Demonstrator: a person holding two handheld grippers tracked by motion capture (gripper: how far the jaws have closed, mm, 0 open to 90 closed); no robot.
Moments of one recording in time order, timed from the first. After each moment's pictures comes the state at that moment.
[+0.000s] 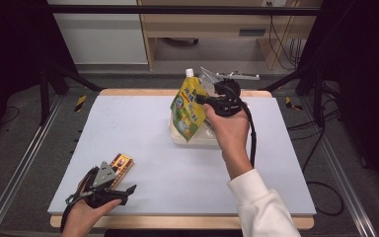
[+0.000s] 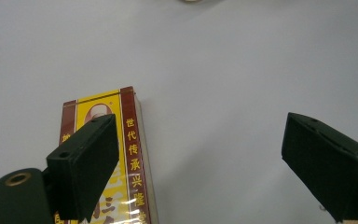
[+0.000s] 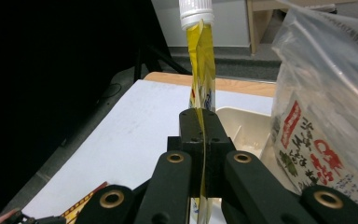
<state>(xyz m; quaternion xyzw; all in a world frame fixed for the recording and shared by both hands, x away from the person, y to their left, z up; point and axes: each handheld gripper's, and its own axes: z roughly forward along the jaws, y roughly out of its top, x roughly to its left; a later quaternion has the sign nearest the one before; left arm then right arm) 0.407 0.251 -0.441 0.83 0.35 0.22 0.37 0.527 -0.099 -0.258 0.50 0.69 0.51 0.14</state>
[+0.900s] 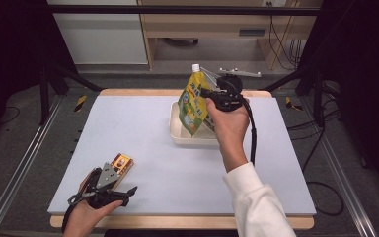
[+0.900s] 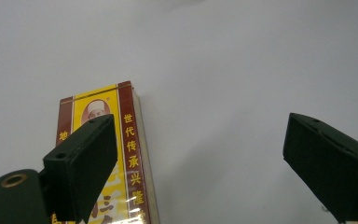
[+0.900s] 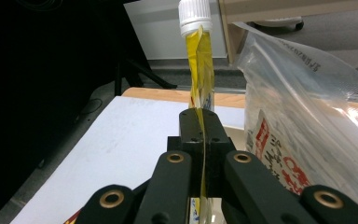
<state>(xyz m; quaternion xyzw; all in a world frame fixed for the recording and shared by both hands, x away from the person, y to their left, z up) 0.408 0.249 -0.445 0.84 0.34 0.22 0.35 0.541 -0.102 -0.259 0.53 0.66 0.51 0.18</state>
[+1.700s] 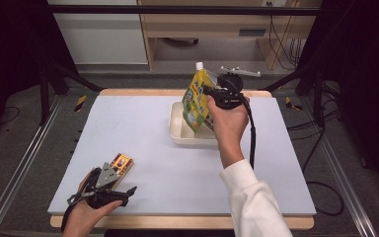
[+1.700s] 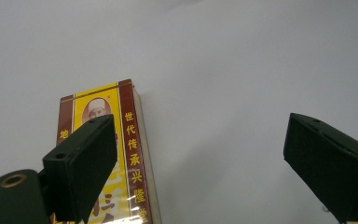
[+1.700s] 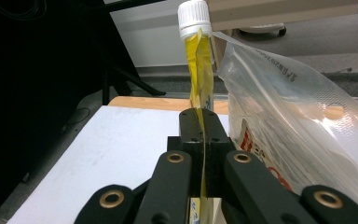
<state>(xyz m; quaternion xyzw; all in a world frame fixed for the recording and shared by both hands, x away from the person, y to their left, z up) 0.408 0.250 -0.446 0.84 0.34 0.22 0.35 0.550 -0.102 -0.263 0.55 0.64 0.50 0.20</state>
